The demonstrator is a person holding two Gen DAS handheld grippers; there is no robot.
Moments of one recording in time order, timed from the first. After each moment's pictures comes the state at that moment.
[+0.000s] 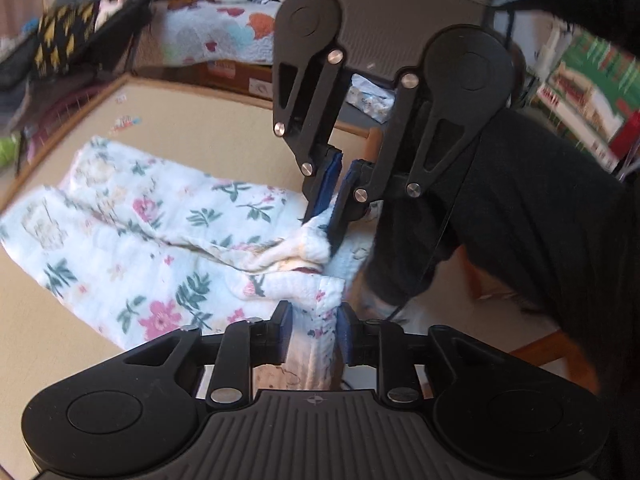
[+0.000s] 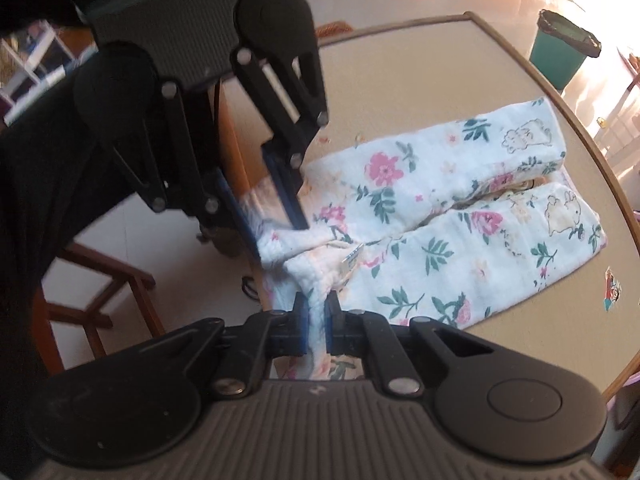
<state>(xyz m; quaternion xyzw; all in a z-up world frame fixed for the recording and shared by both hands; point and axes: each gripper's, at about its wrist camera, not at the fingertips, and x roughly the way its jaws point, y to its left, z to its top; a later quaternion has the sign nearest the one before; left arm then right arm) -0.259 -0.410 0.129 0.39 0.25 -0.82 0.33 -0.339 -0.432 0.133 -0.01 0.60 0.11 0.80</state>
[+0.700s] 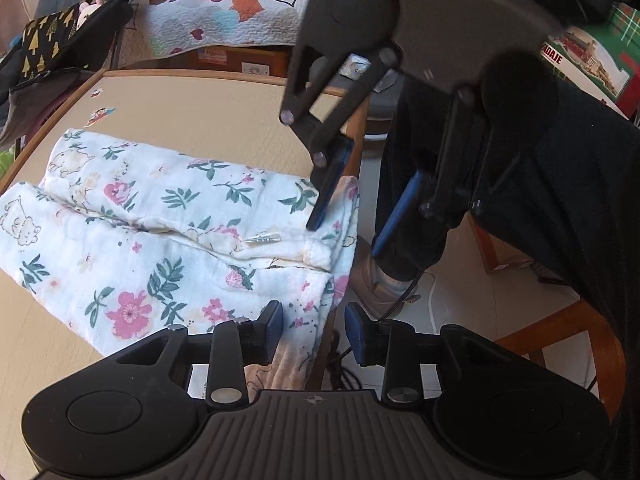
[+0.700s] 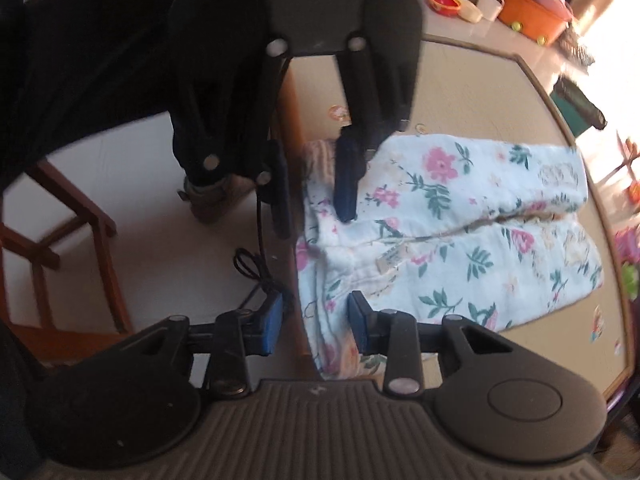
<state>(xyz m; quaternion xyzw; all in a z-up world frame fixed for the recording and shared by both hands) -0.281 -0.406 0.109 0.42 0.23 -0.81 0.33 -0.371 -0.357 0.110 -0.18 0.56 0.11 0.80</state>
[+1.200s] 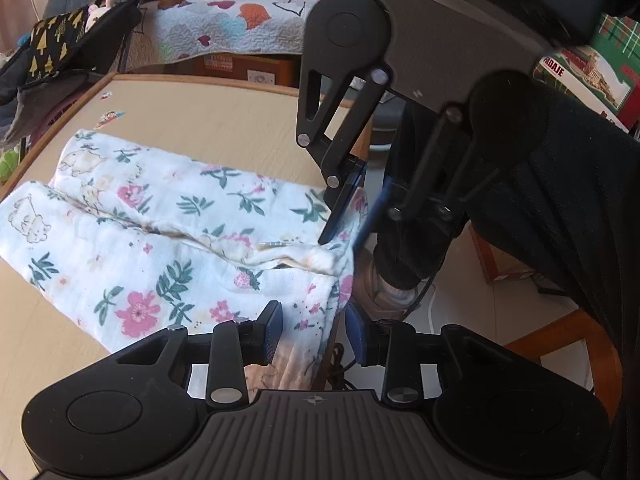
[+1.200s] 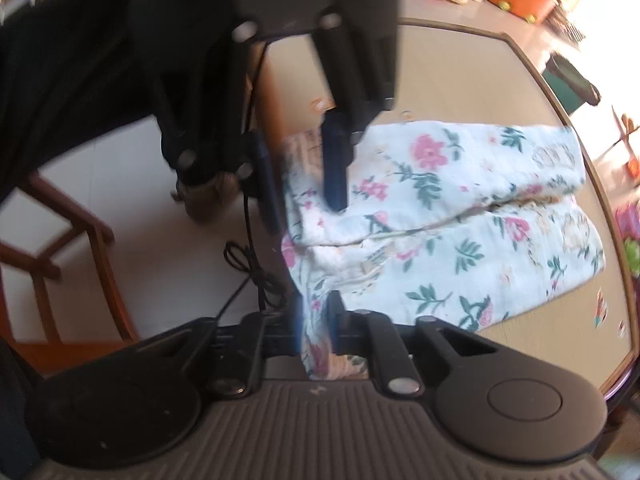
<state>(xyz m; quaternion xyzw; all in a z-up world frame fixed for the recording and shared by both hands) -0.275 -0.405 0.114 0.41 0.23 -0.82 0.34 -0.356 -0.390 0.125 -0.08 0.58 0.09 0.81</state>
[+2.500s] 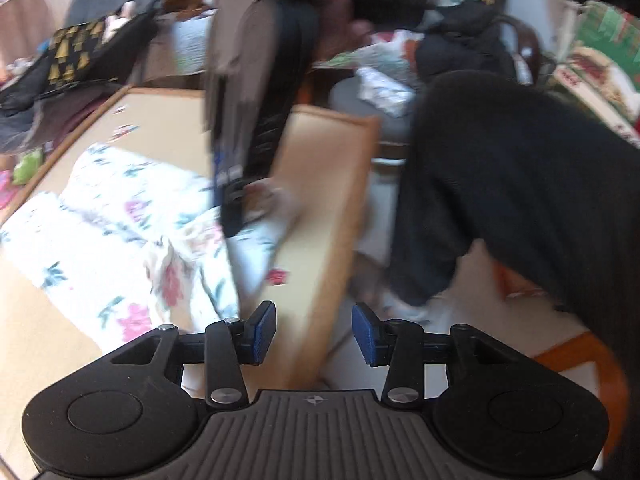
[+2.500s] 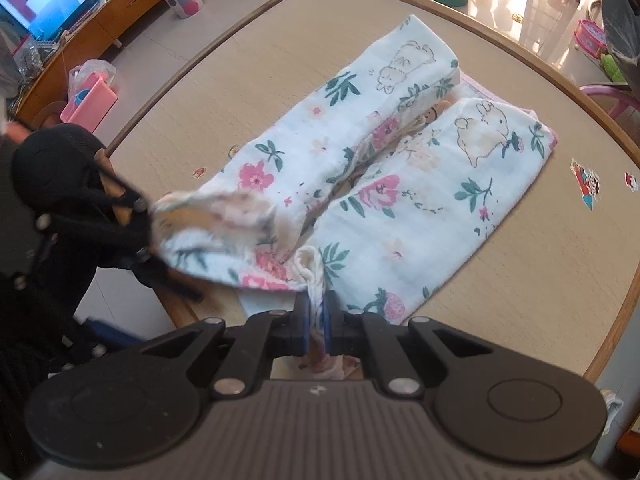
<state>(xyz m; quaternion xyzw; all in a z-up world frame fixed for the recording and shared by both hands) -0.284 -0.397 0.117 0.40 0.22 -0.80 0.40 -0.325 -0.503 0.118 0.16 0.58 -0.02 0.80</state>
